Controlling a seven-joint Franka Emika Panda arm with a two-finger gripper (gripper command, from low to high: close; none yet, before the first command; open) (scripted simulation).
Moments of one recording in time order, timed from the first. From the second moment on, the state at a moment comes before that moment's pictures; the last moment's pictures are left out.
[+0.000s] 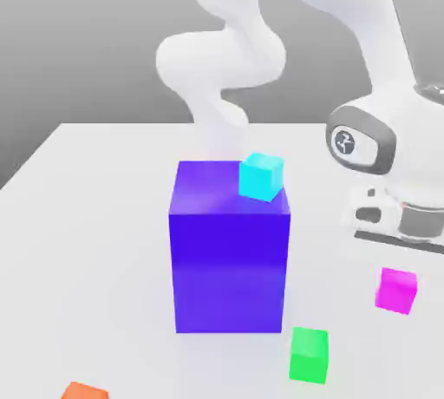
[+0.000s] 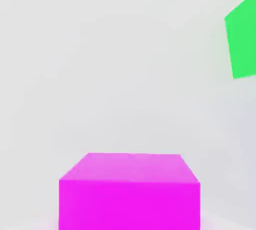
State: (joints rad) arm 0.22 0.21 0.32 -2.53 -0.20 2.72 1.72
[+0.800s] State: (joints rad) arm -0.02 0.13 0.39 -2.54 -0.16 2.65 0.70
